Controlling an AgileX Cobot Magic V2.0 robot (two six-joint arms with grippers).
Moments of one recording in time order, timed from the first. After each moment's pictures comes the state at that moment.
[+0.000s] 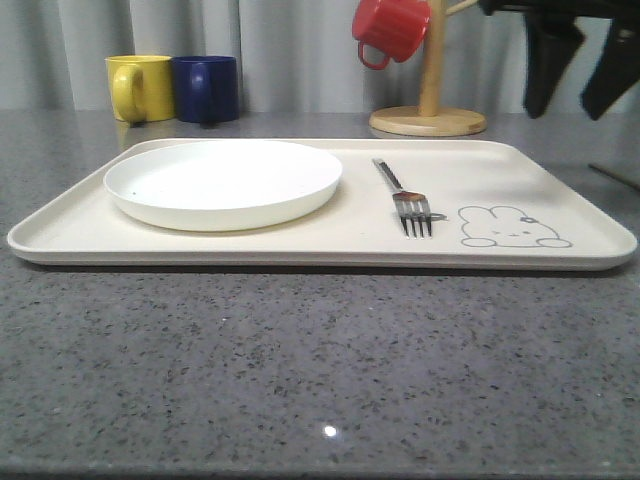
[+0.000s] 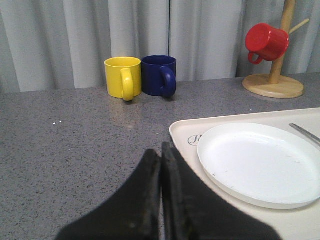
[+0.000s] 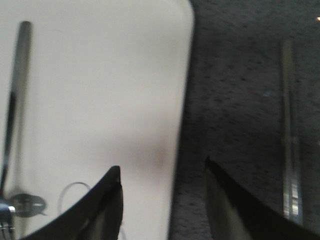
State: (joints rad) left arm -0.17 0.39 -0.39 -0.40 0.18 0.41; right arm 0.25 1.58 -1.36 -0.06 0.94 0.30
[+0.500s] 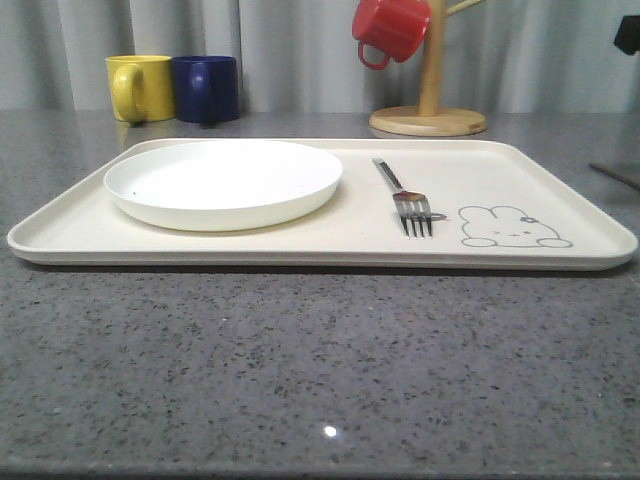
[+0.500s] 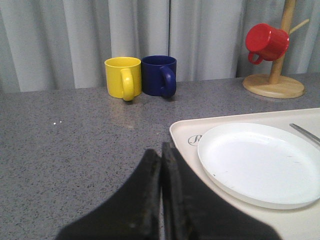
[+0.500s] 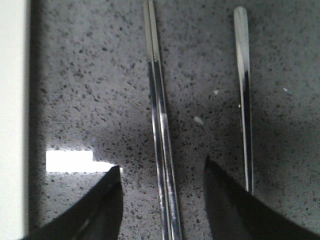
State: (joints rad) left arm -0.17 0.39 -0.39 -0.40 0.18 0.41; right arm -0.01 1.60 -1.31 0.01 0.98 0.04
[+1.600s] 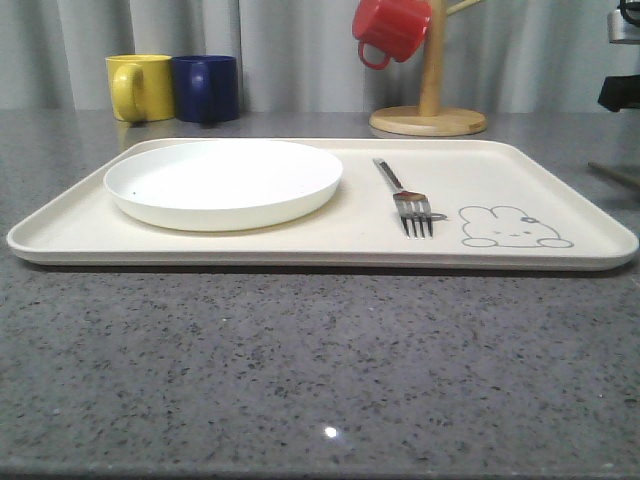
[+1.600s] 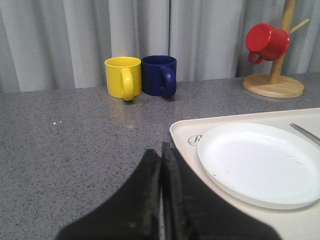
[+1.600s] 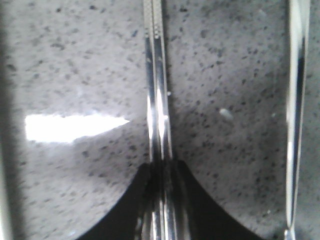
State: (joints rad) left arm -0.17 0.39 -0.39 -0.40 0.18 0.41; right arm -0.01 1.69 -1.30 0.05 1.00 0.00
